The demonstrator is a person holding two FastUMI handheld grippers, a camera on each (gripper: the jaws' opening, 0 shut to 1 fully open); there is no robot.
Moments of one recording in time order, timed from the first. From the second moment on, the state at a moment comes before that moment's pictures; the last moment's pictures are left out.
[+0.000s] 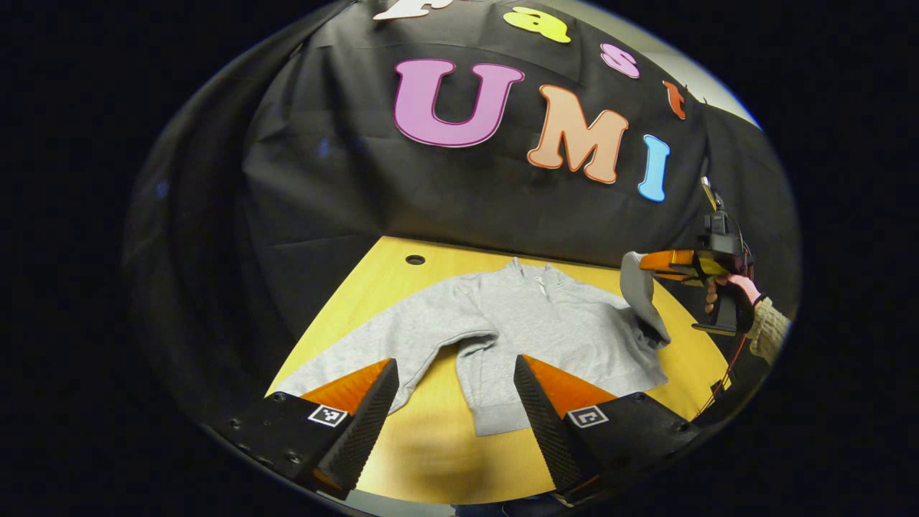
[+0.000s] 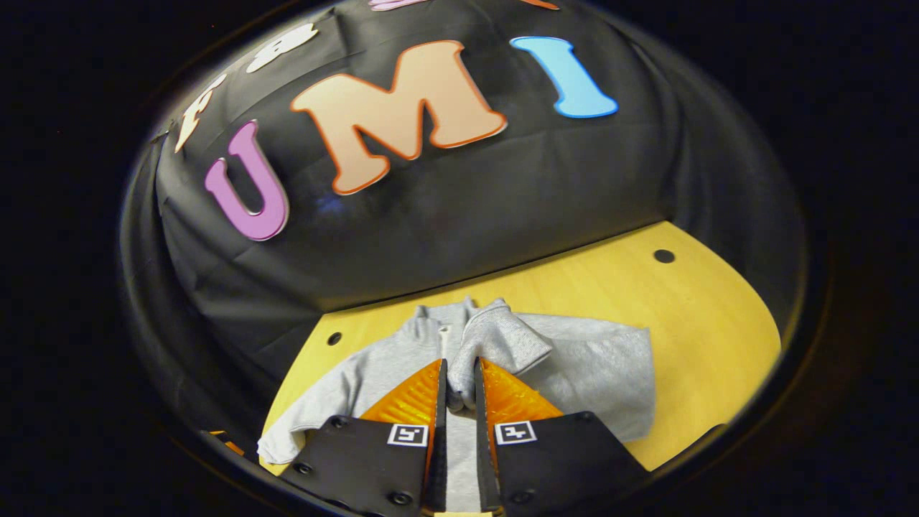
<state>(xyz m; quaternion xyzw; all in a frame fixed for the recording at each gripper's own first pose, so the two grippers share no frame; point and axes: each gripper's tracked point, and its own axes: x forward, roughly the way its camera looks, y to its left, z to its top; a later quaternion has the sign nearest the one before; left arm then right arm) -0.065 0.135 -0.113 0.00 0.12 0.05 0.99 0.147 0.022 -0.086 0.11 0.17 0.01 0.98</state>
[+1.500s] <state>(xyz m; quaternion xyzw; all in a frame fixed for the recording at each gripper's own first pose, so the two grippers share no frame) -0.110 0.310 -0.242 -0.07 0.21 0.24 0.95 0.170 0.319 -0.195 -0.04 0.24 0.25 0.94</state>
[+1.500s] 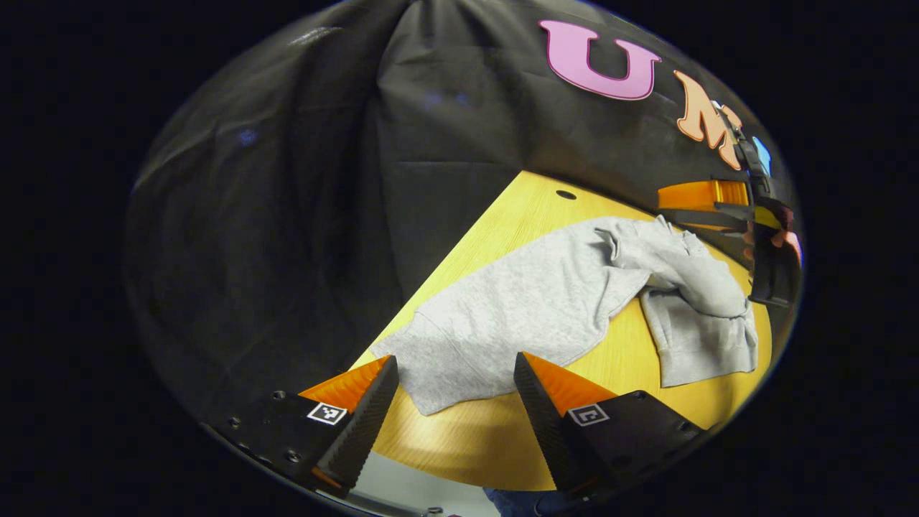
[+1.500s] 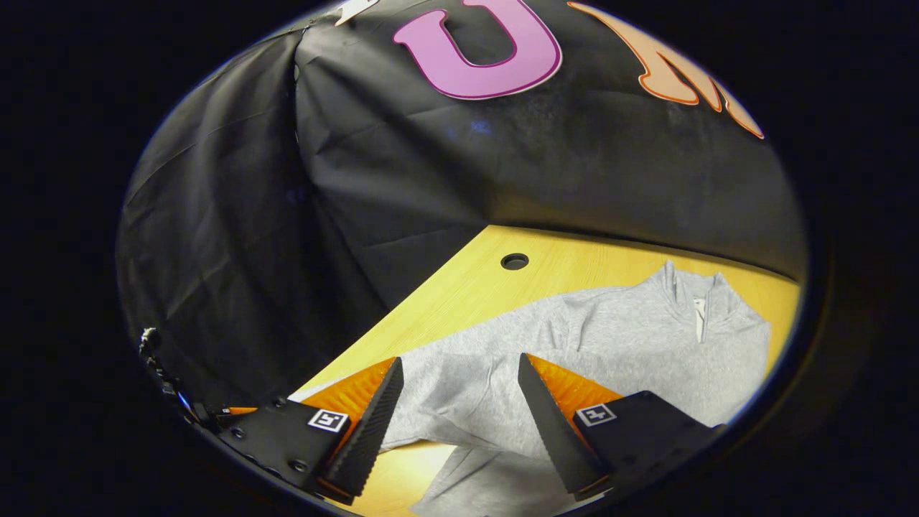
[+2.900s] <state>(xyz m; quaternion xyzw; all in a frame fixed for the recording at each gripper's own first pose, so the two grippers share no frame) -0.087 0.290 -0.226 -0.08 0.25 0.24 0.94 0.096 0.063 -0.103 -0.07 0.18 0.09 0.98</state>
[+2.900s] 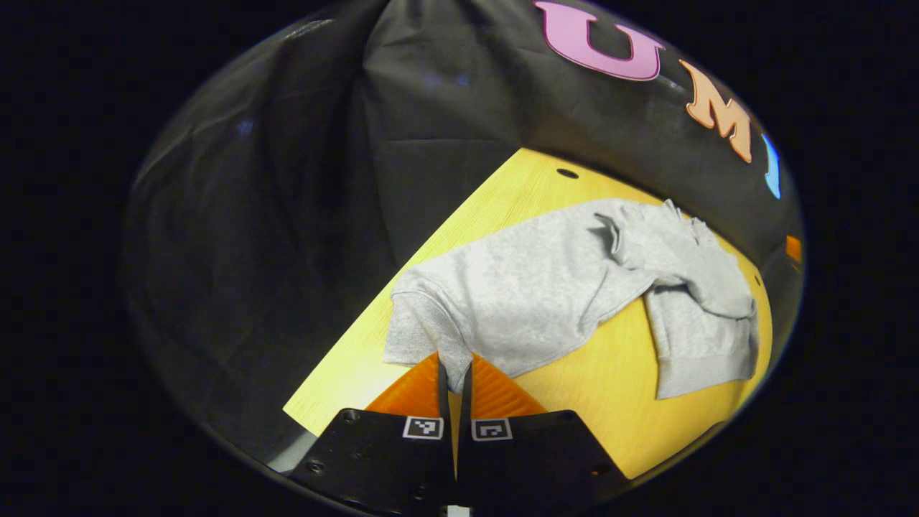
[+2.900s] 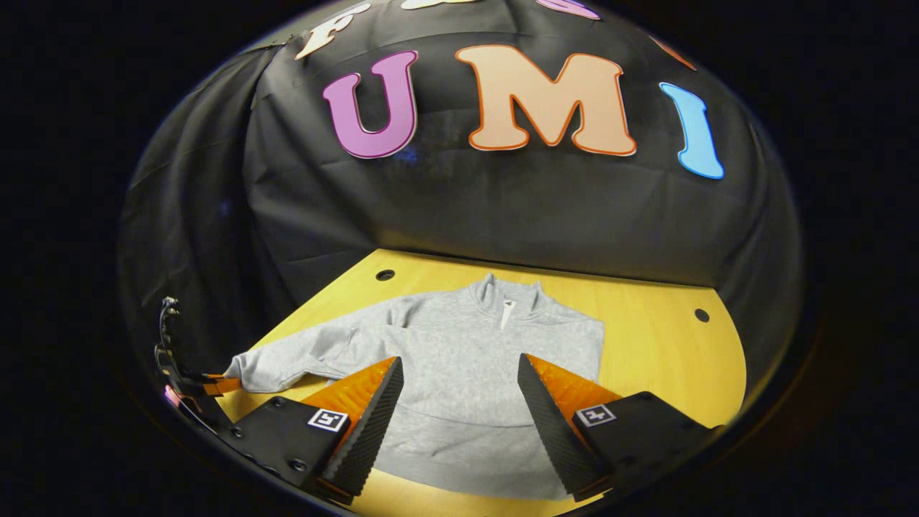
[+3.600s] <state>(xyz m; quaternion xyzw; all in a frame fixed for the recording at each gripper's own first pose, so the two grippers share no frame) 0.027 0.114 -0.095 -0.05 0.15 0.07 0.98 0.065 -0.047 -0.079 -0.06 0.16 0.02 0.98</state>
